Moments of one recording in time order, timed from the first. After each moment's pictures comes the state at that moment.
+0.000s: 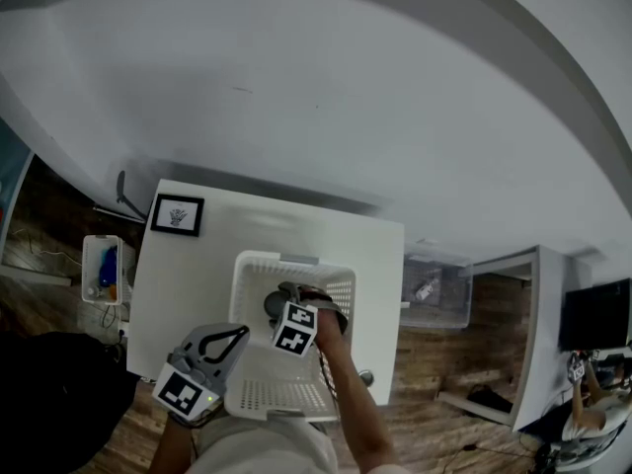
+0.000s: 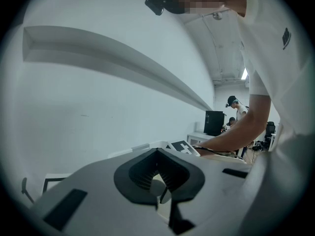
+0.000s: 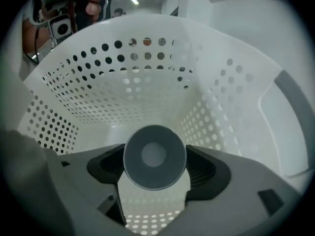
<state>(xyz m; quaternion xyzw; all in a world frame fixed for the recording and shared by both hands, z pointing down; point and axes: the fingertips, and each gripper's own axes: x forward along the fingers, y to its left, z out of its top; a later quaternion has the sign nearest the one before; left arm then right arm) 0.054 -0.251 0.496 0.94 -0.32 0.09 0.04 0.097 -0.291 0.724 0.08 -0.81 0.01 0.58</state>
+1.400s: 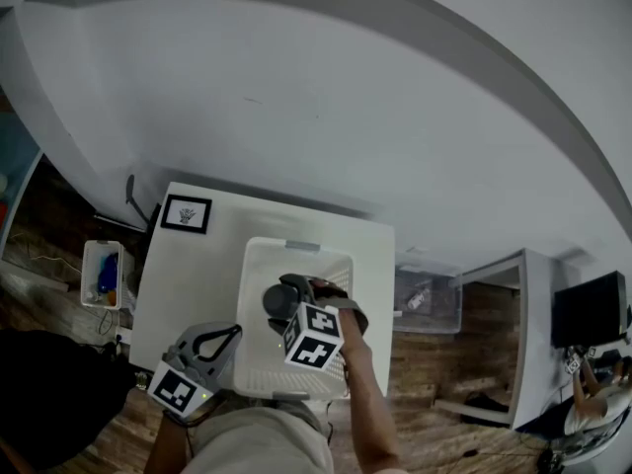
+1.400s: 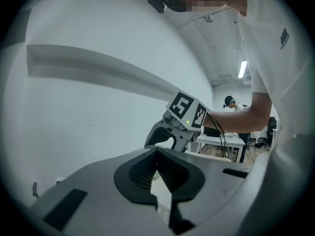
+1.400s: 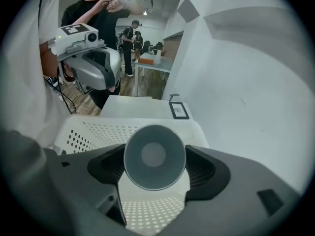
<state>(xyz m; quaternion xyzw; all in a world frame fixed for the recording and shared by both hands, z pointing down) 0.027 -0.194 0.473 0.94 -0.34 0.07 0.02 0.074 -0.256 0.560 0.11 -0.84 -0.07 0.53</state>
